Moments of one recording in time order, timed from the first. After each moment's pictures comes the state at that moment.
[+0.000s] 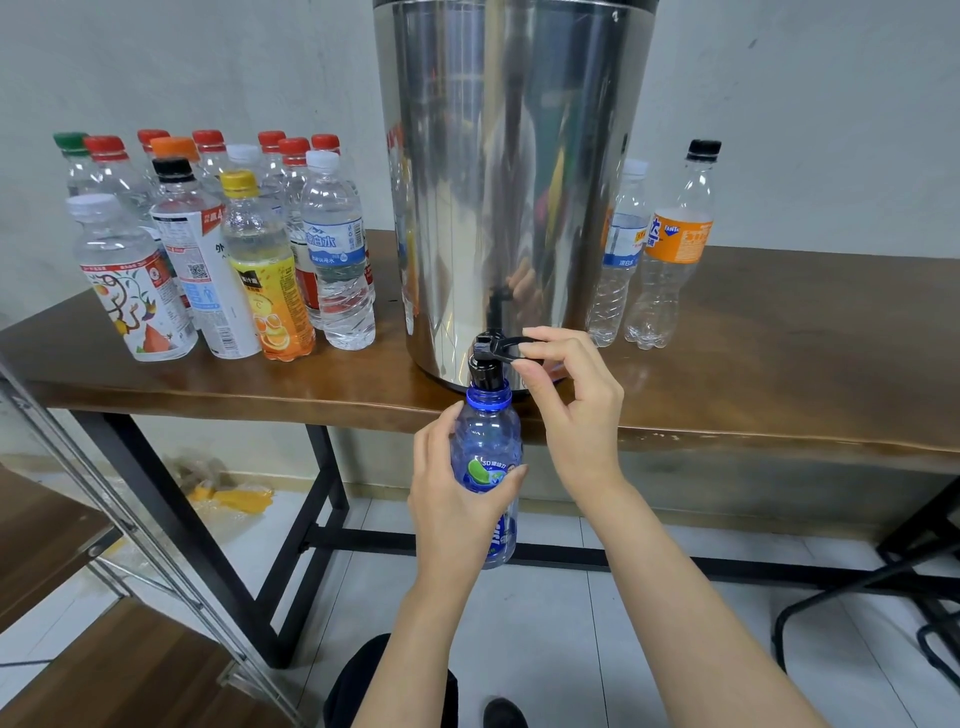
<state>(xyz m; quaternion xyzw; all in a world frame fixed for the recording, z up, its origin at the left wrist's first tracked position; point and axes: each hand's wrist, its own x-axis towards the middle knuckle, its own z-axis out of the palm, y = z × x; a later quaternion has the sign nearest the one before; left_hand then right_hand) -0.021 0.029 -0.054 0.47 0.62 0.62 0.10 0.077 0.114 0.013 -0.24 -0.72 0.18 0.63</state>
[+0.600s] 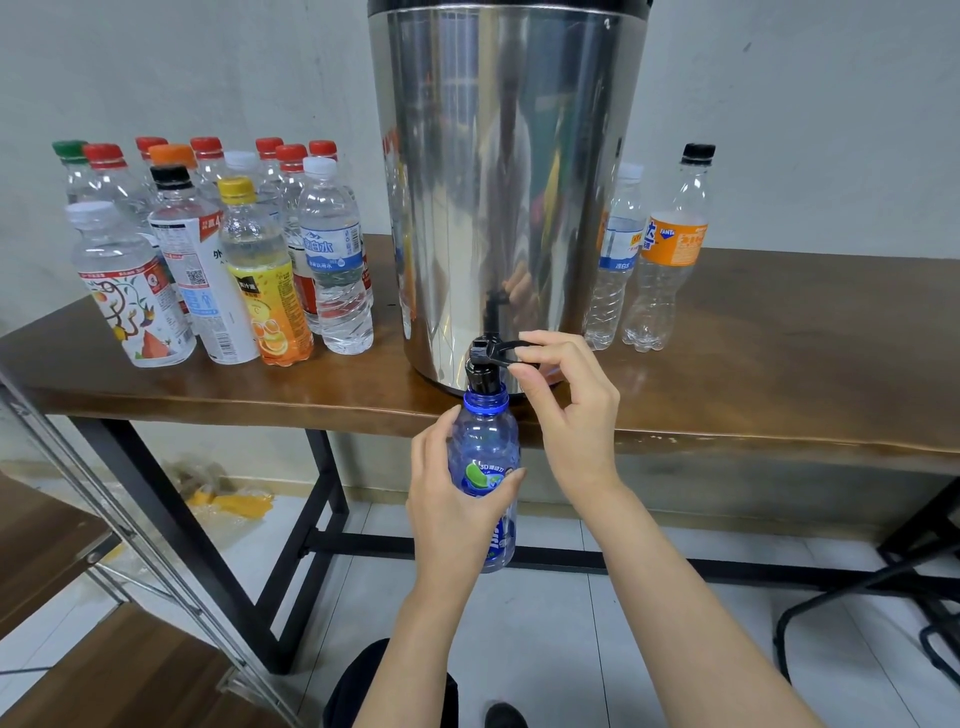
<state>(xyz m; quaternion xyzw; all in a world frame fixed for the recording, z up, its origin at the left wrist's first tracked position) -0.020 0.029 -0.053 0.47 0.62 0.63 0.11 0.078 0.114 0.012 -0.25 -0.72 0.18 0.62</state>
